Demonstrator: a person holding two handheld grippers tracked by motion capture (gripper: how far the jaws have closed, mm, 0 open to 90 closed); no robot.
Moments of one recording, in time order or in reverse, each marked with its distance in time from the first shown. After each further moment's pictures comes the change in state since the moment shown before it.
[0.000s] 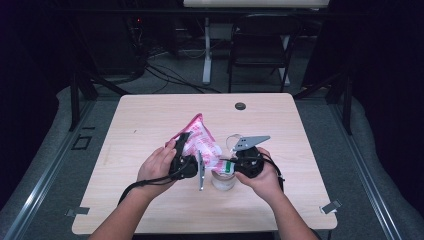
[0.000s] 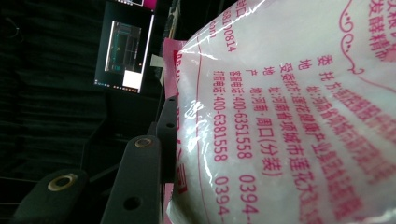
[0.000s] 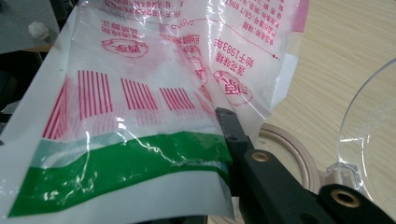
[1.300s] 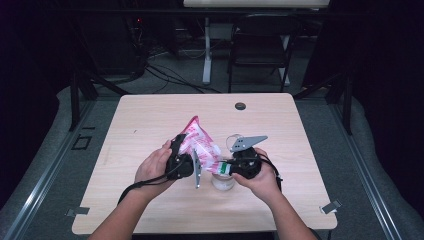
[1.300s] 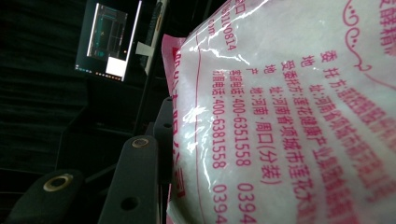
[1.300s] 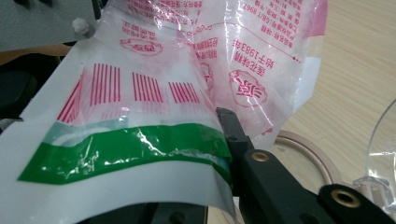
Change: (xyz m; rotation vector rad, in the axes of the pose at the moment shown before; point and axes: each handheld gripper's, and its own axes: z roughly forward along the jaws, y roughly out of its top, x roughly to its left) left arm 0.001 -0.008 0.001 0.040 -0.059 -0.062; right arm 0.006 0.004 0.003 -0.004 0.045 -0.008
